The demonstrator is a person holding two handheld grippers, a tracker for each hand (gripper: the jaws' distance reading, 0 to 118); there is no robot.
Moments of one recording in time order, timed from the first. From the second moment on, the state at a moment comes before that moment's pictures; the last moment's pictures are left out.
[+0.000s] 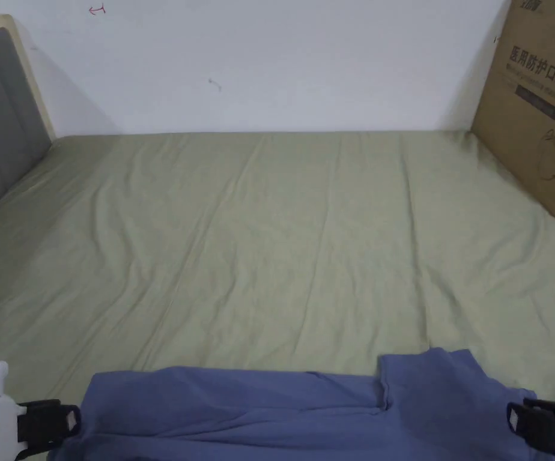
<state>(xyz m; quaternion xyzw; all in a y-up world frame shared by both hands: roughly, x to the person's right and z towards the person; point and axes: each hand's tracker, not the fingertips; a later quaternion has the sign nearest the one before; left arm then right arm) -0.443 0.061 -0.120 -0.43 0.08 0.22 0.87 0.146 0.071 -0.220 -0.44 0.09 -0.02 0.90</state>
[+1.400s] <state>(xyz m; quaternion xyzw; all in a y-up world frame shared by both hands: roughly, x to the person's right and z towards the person) -0.447 0.036 -0.155 -0.37 0.04 0.41 0.83 0.064 0.032 -0.236 -0.47 0.18 -0.09 0.86</state>
